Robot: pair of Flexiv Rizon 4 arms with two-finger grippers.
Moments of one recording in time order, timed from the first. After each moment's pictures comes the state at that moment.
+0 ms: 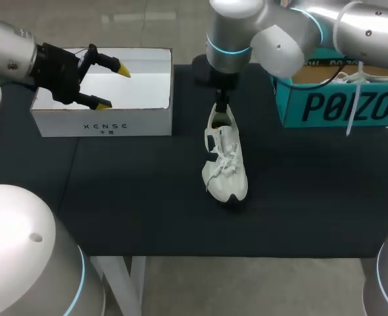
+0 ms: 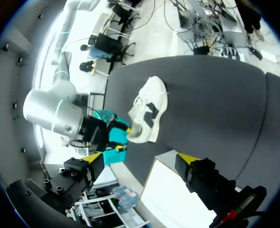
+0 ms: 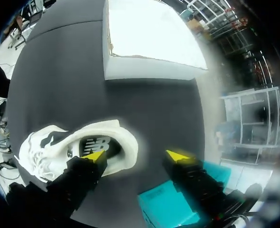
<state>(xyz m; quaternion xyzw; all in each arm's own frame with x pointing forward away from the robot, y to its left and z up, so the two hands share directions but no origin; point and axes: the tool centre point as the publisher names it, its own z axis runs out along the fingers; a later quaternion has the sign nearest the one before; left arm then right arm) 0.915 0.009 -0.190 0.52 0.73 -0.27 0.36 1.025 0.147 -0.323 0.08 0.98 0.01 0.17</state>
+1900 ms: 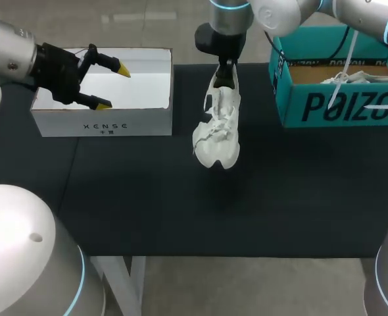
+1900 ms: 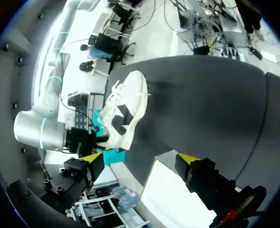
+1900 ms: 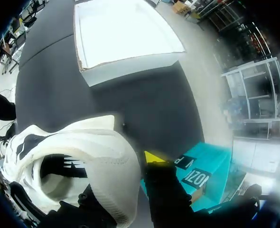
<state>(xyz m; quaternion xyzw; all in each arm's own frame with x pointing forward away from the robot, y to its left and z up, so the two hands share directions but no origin) 0.915 0.009 -0.190 0.52 0.73 -0.27 0.36 1.049 0.133 -0.268 0.19 0.97 0.00 0.12</state>
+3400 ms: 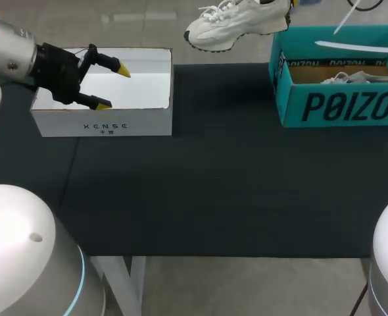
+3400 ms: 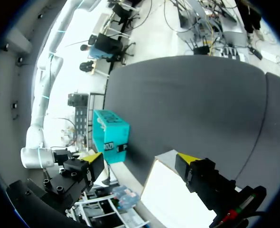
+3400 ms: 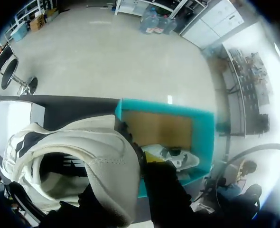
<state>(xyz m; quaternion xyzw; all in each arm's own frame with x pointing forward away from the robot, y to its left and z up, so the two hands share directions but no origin) 0.915 0.009 -0.190 0.52 0.73 -0.27 0.36 1.205 -0.024 -0.160 0.68 0.72 -0.05 0.15</state>
